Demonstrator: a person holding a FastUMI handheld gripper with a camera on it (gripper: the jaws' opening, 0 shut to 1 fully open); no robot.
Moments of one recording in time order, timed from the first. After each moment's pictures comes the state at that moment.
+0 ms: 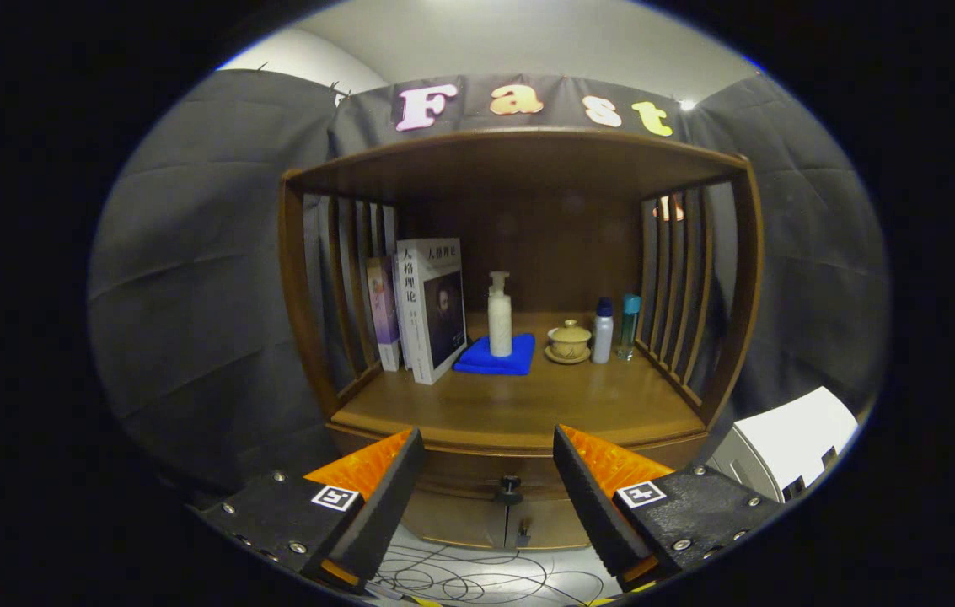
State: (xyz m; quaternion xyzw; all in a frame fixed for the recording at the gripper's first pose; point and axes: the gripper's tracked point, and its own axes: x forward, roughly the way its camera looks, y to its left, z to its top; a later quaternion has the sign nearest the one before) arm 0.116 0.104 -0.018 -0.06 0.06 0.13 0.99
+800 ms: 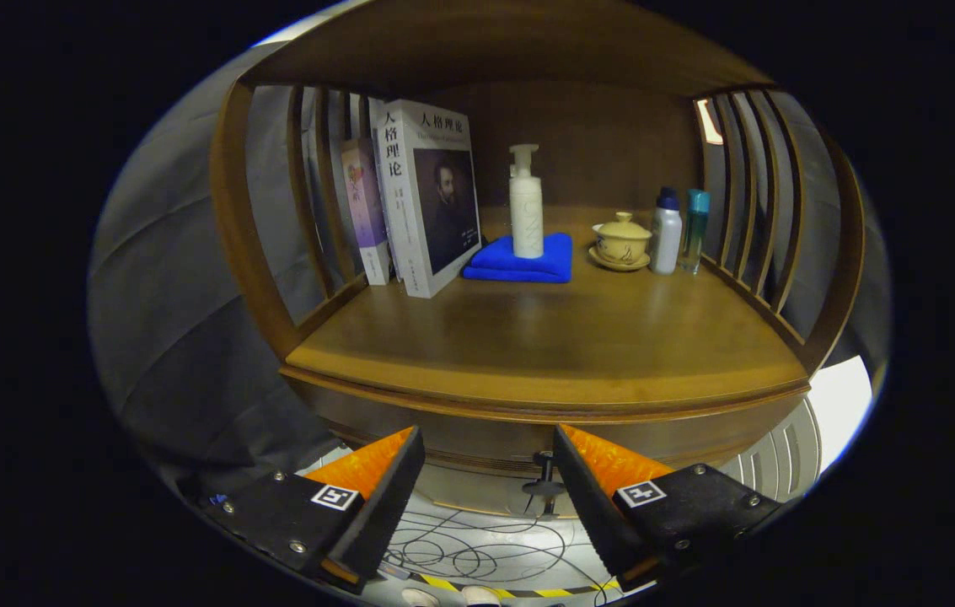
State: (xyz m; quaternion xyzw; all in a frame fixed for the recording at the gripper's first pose) arm 0.206 0.126 -0.133 -0.07 0.20 0.15 0.97
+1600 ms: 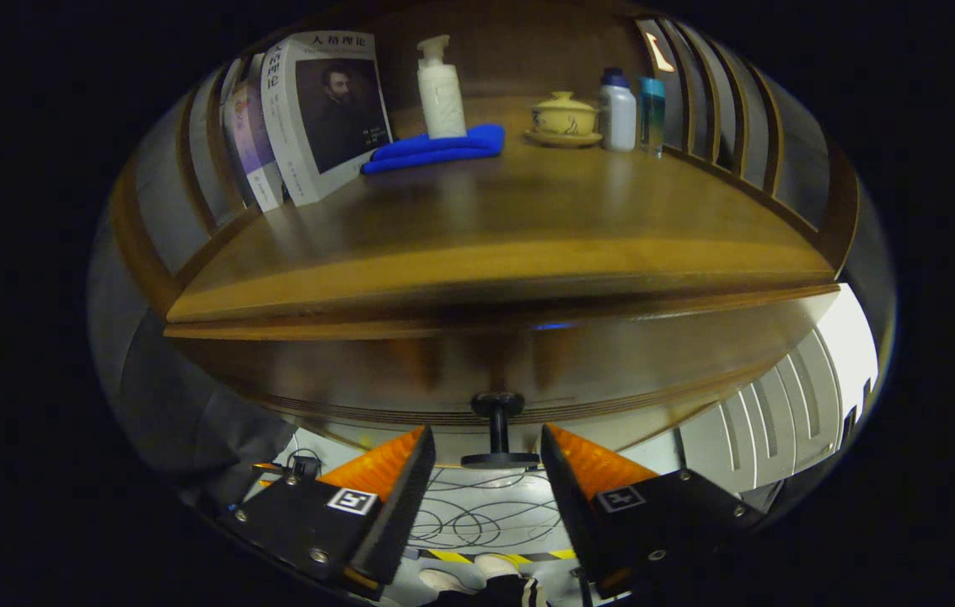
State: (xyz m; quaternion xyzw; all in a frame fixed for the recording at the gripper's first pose) arm 0.237 0.076 -0.232 -0.05 0.32 0.04 0.94
